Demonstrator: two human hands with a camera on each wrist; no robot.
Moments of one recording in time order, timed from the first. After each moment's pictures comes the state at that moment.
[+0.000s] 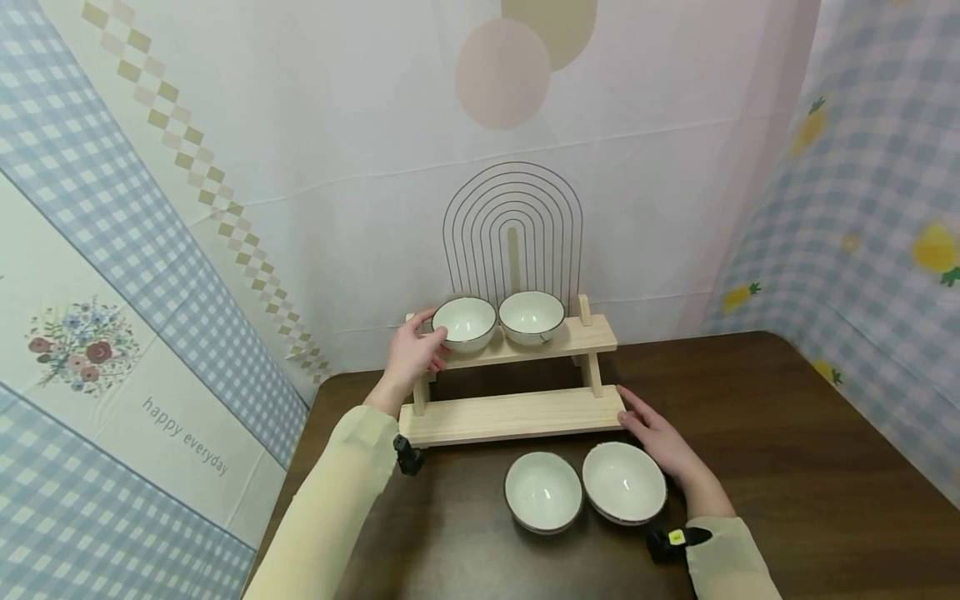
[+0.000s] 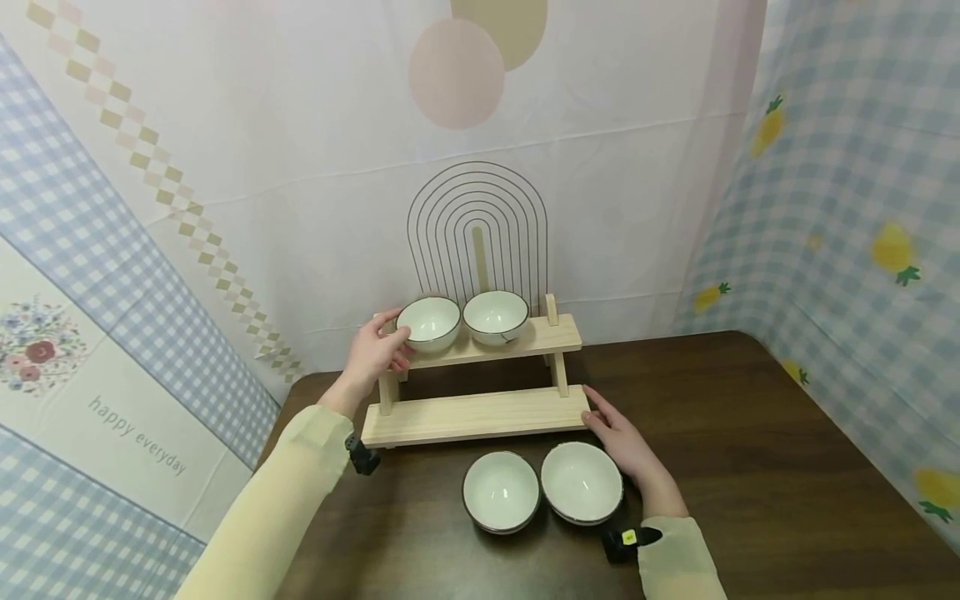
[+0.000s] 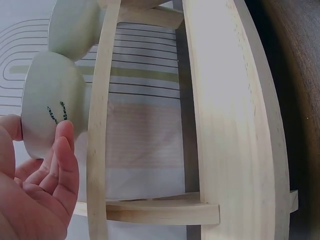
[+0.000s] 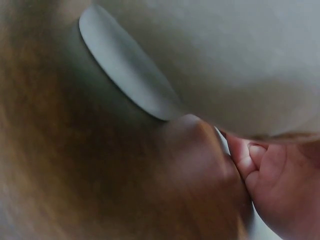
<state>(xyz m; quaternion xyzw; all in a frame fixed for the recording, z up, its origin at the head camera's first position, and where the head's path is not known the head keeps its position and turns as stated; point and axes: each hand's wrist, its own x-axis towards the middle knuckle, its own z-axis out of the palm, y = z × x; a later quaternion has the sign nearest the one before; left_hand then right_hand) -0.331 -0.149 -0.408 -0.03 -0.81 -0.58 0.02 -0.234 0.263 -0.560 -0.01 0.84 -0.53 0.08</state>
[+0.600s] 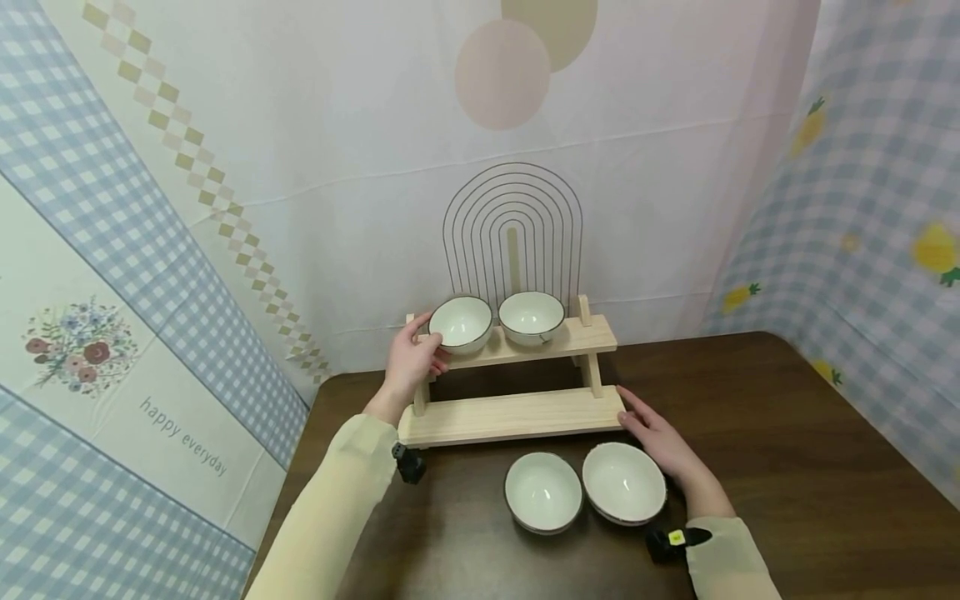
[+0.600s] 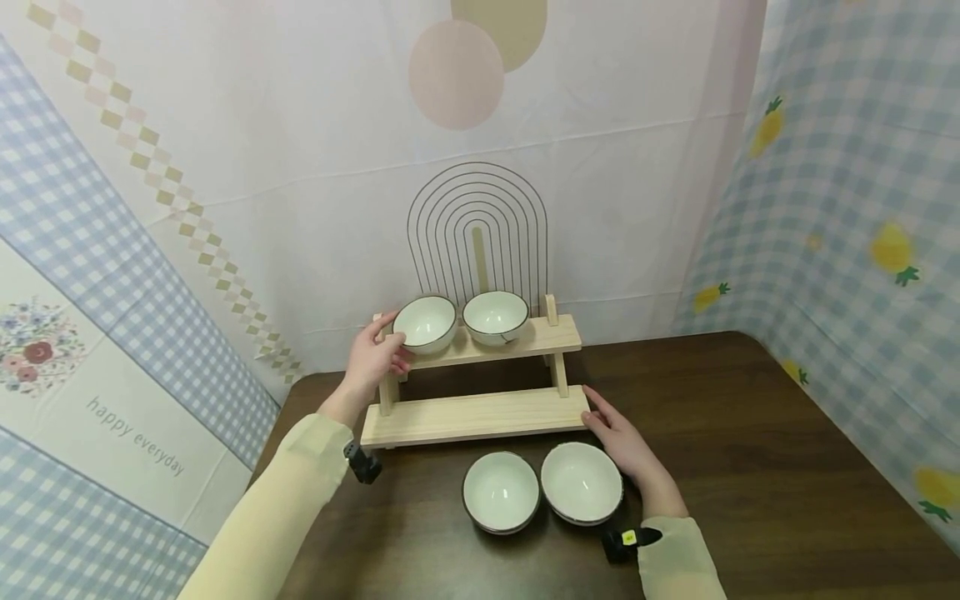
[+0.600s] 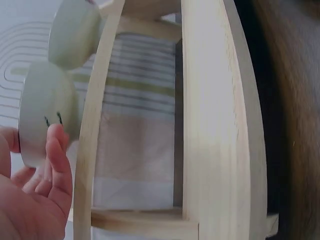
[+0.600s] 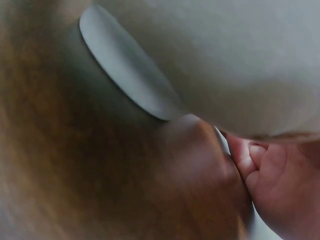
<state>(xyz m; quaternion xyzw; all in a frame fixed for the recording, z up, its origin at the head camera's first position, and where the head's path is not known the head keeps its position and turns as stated) -0.332 -0.149 -0.422 -0.01 -0.76 -0.65 0.04 -0.238 0.263 -0.559 -0.01 0.84 -0.53 0.08</state>
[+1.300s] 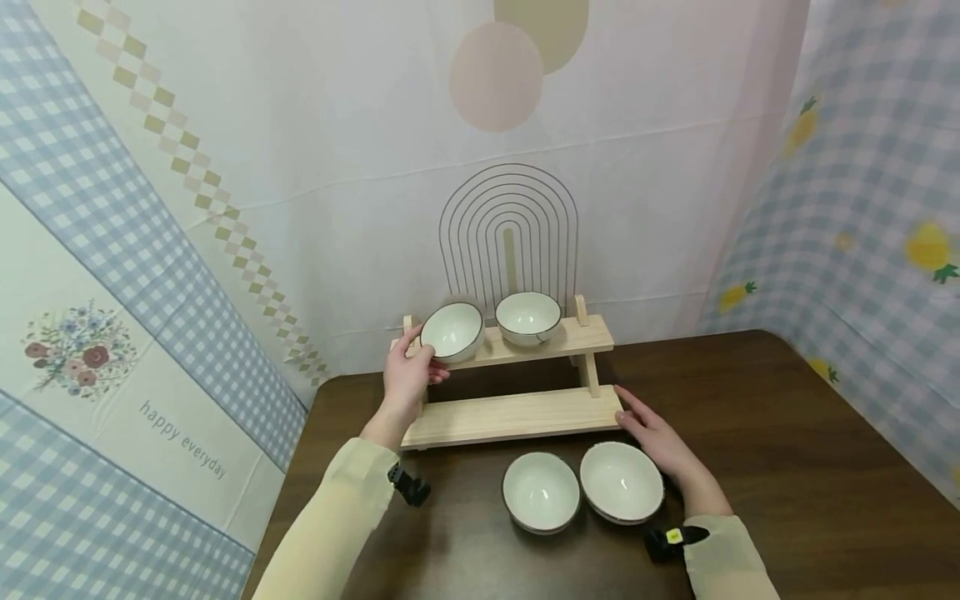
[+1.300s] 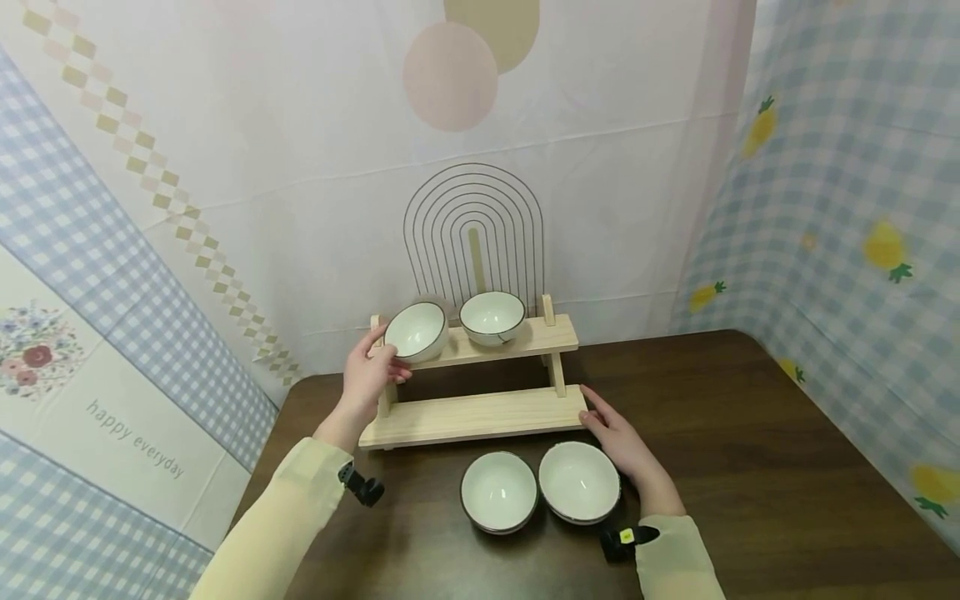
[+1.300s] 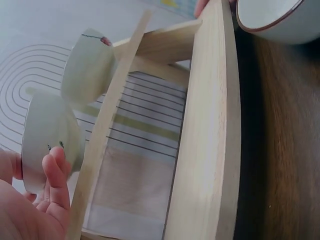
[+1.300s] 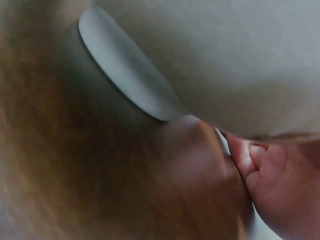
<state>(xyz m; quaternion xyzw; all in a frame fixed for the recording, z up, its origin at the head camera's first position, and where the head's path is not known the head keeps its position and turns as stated) -0.305 -0.140 -0.428 0.04 -0.68 -0.73 0.06 -0.232 0.262 -0.558 -0.01 0.84 -0.53 0.08</state>
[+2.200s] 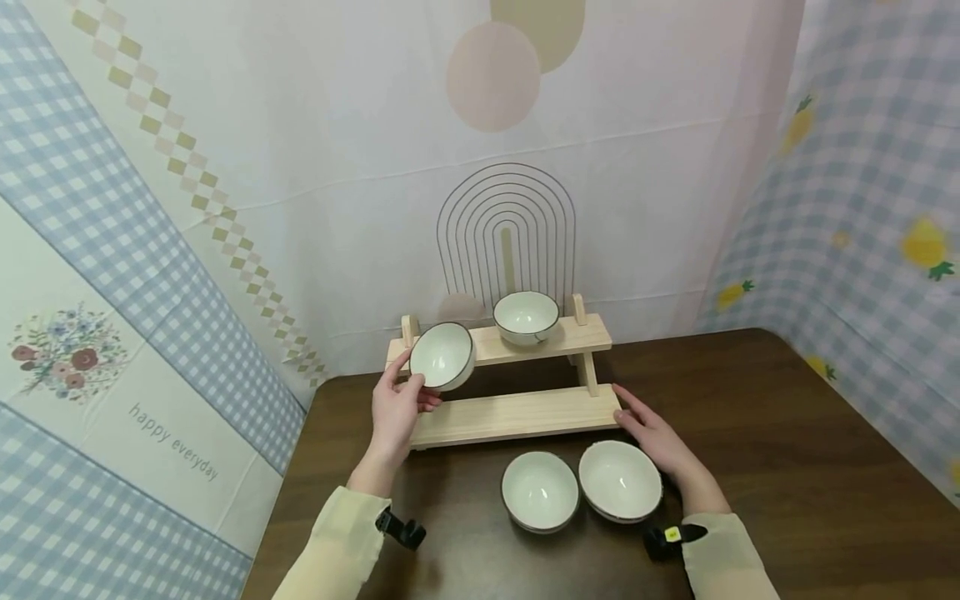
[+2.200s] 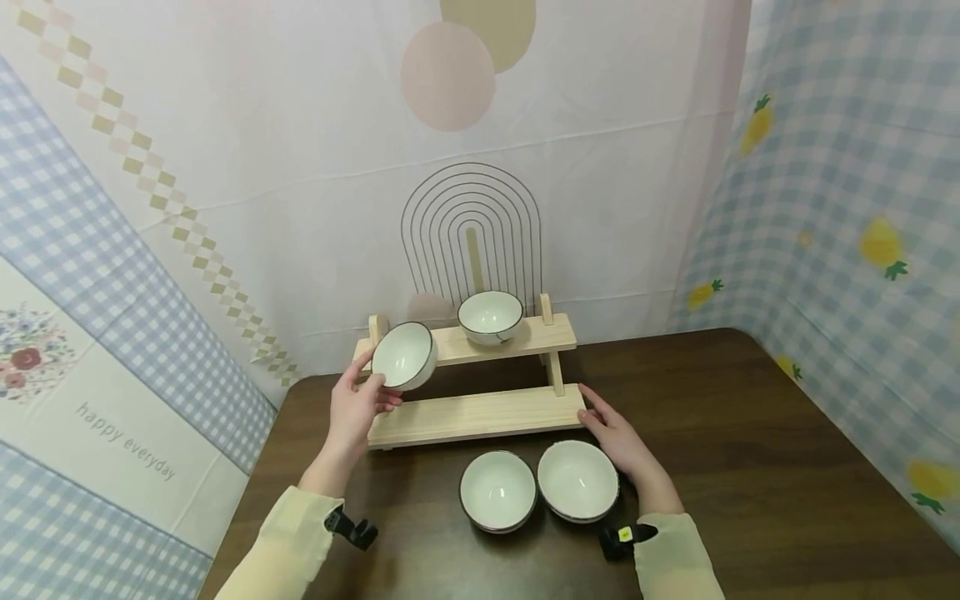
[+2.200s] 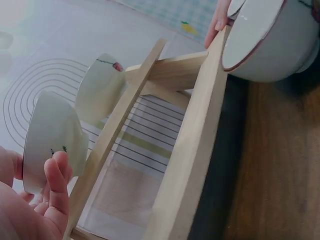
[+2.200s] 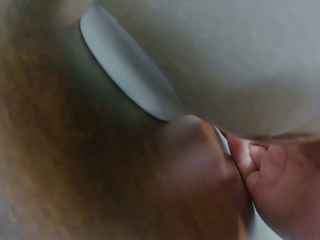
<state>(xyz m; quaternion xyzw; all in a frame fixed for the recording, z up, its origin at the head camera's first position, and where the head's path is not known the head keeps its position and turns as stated) -0.271 -0.147 -0.454 0.04 -0.67 -0.74 0.09 -0.256 0.271 -0.559 -0.03 0.84 -0.54 0.08</state>
